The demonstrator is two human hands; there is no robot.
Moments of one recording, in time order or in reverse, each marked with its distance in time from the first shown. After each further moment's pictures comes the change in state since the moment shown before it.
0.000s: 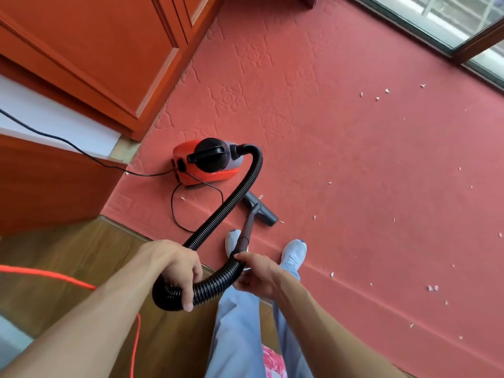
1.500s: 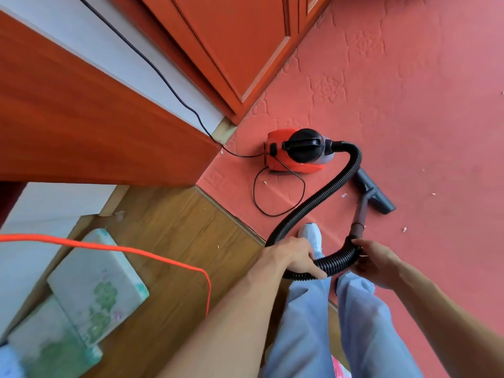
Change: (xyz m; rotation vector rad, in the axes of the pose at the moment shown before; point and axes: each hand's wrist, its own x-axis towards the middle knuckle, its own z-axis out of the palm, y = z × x) left_hand 0.018 0.007 0.063 -0.476 0.400 0.088; right_hand 0.030 -0.016 -0.032 -0.135 0.264 -0.066
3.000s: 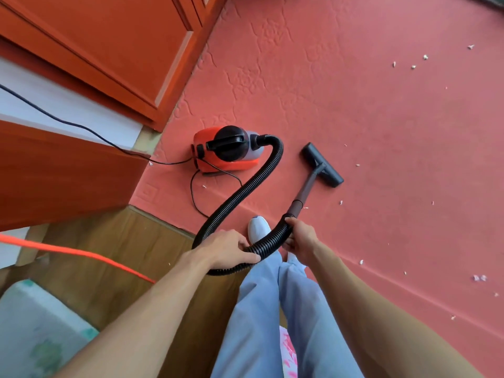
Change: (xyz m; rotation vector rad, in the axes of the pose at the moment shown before) left_hand 0.021 0.029 -0.011 0.092 0.087 0.022; right_hand 0.024 -0.005 -0.008 0.276 0.046 -0.129
